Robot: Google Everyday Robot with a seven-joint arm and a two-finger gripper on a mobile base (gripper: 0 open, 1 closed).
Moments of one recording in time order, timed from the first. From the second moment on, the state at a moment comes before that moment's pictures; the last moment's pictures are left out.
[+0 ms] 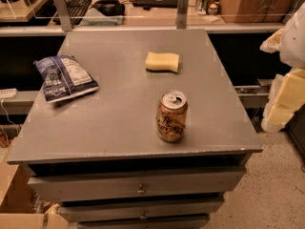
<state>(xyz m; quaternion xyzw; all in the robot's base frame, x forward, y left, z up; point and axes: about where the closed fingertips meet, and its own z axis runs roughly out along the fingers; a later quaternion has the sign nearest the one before) 0.438 -0.217 0.976 -0.60 0.78 -0.03 0.16</state>
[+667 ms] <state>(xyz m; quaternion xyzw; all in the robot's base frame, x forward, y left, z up) 0.445 -0.204 0.968 -0.61 0.77 -0.01 0.19</state>
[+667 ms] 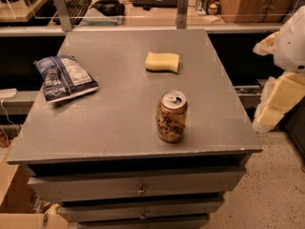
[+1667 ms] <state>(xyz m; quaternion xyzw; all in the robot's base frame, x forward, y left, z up) 0.477 -0.137 0.894 -0.63 0.69 0.16 0.34</state>
